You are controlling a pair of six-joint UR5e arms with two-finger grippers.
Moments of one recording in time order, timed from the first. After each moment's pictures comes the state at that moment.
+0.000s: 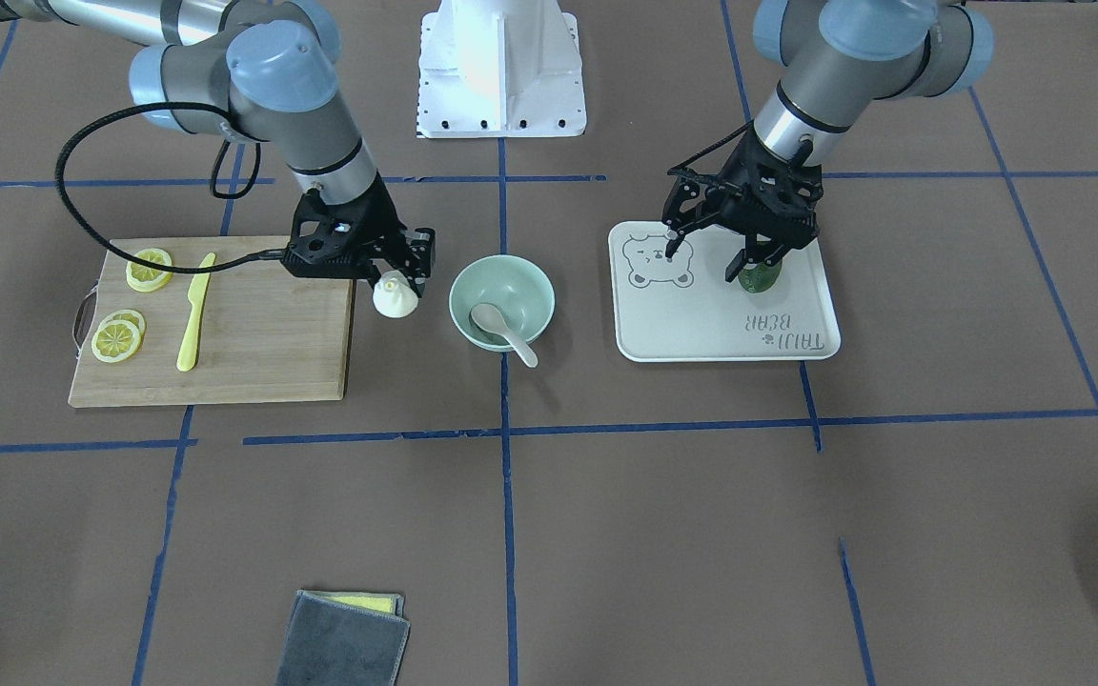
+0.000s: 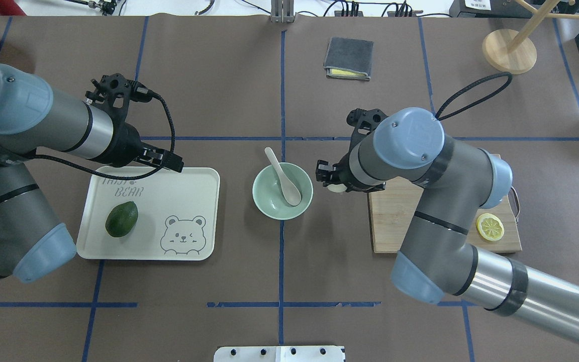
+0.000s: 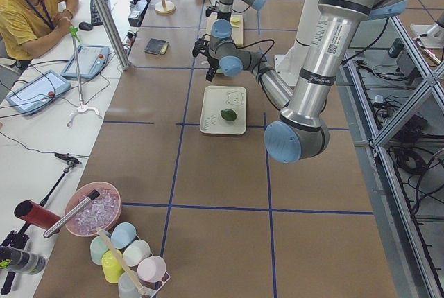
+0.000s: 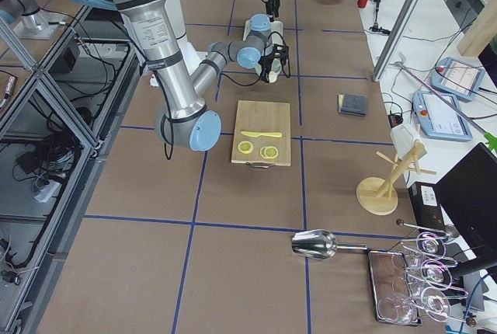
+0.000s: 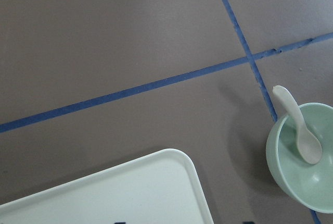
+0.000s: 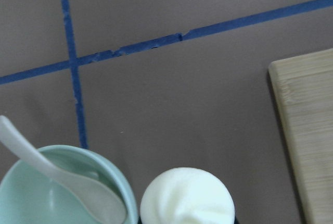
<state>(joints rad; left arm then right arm) -0.72 -1.90 -1.94 -1.89 -2.02 -0.87 0.52 -1.03 1.78 -1.38 1.83 1.47</state>
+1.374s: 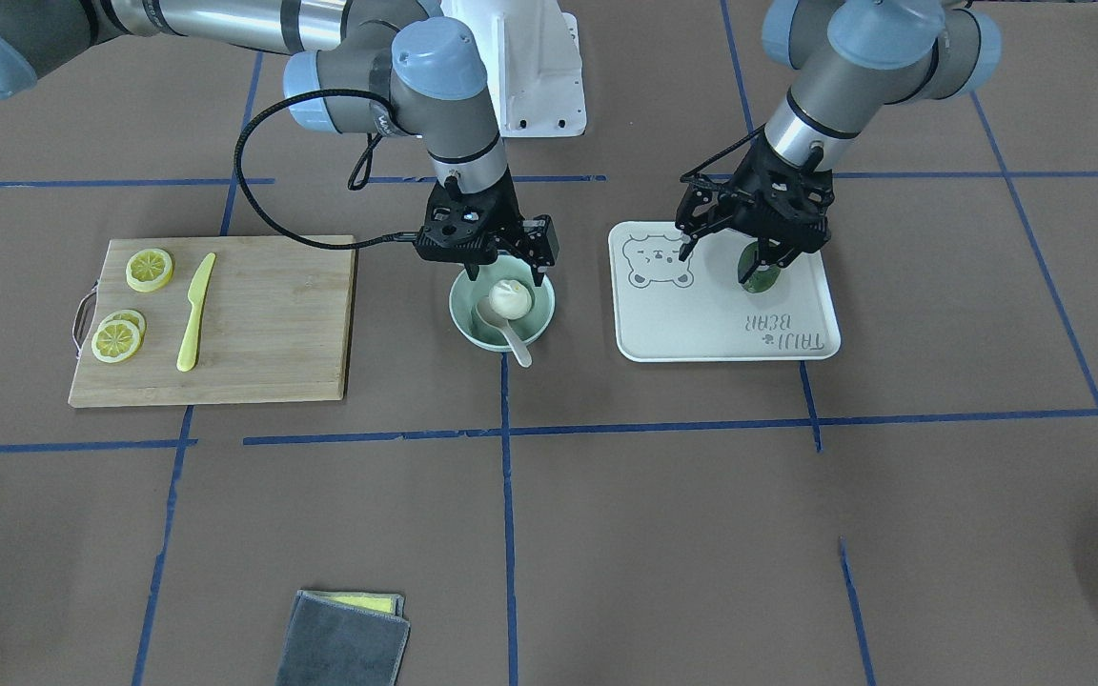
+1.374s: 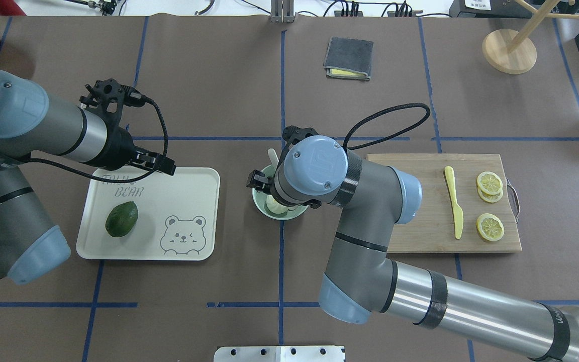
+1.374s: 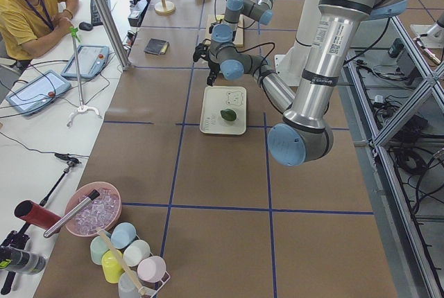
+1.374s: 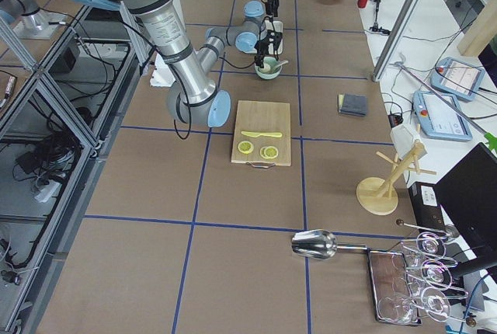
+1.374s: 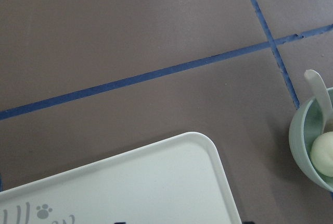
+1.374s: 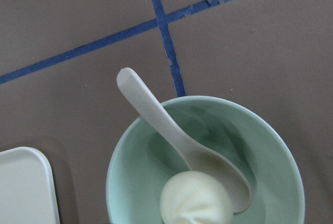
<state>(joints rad) -0.73 -1.87 -1.93 -1.89 -2.02 -0.85 0.44 -0.84 1.62 -1.38 1.73 1.59</state>
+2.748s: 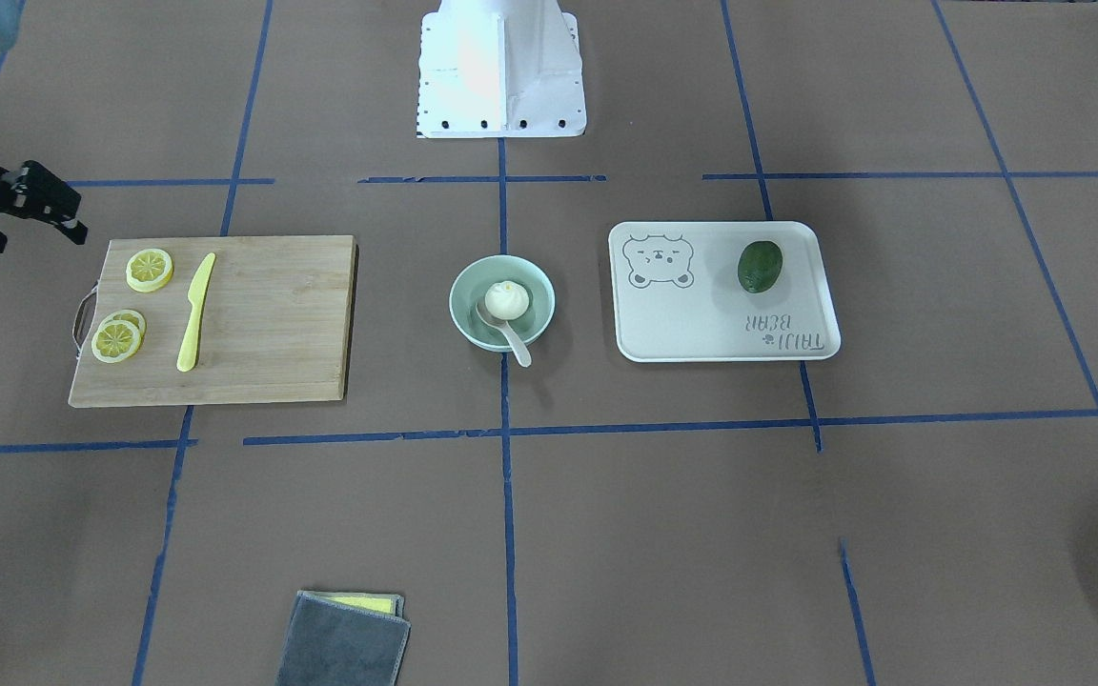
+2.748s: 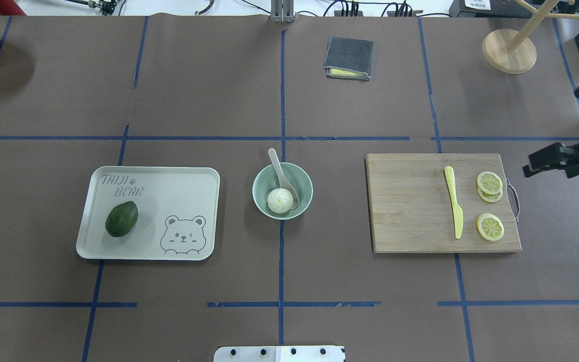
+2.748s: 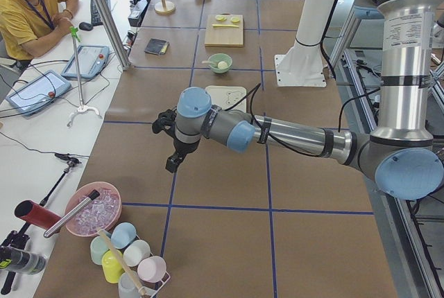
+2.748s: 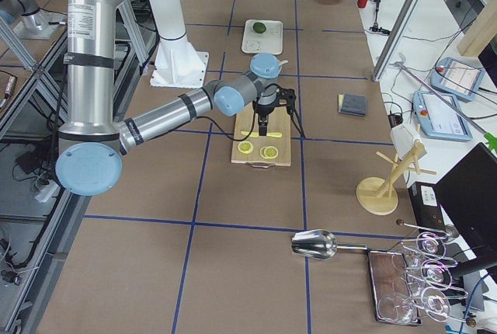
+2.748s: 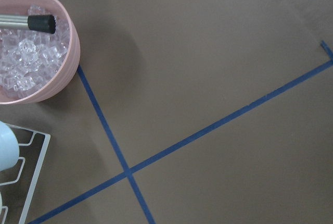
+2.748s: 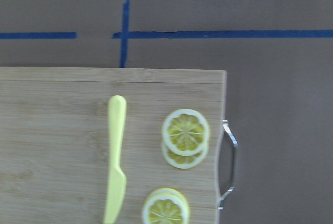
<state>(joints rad) -1.51 -1.50 -1.78 -1.80 -2.35 0.20 1.10 -1.69 2.04 -1.39 2.31 0.64</state>
